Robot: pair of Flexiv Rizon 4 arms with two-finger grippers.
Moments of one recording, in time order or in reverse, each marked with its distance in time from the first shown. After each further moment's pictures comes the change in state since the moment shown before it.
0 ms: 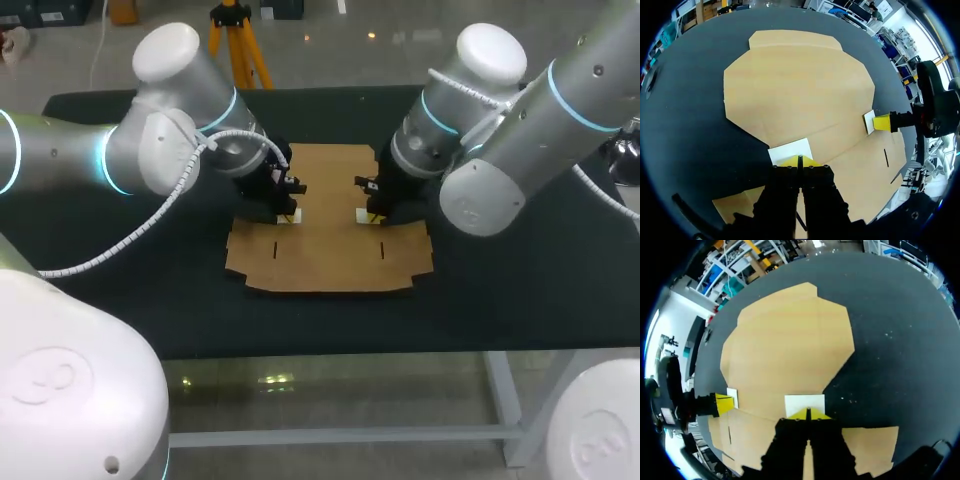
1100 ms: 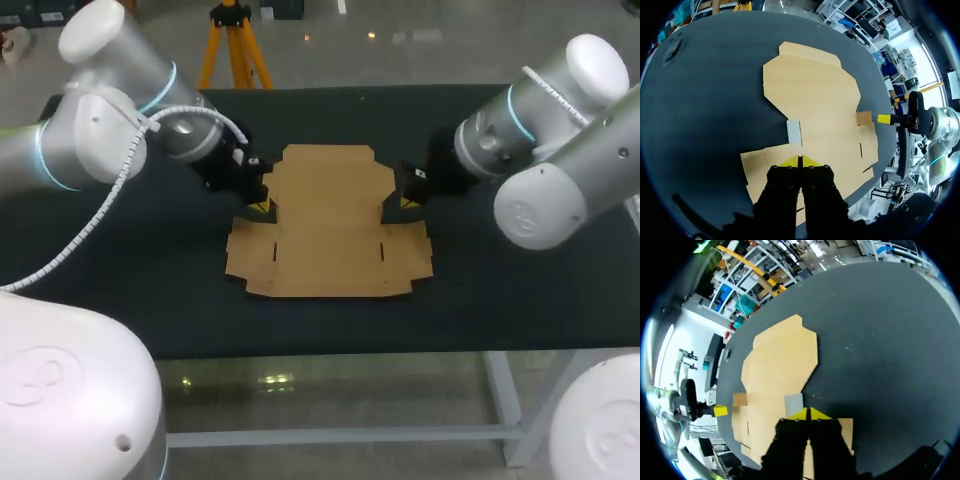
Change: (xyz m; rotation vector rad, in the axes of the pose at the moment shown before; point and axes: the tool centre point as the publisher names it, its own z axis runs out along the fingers) left arm -0.007 0.025 -0.077 0.012 0.103 -0.171; right arm -0.036 0.006 -0.061 -0.101 0.194 0.056
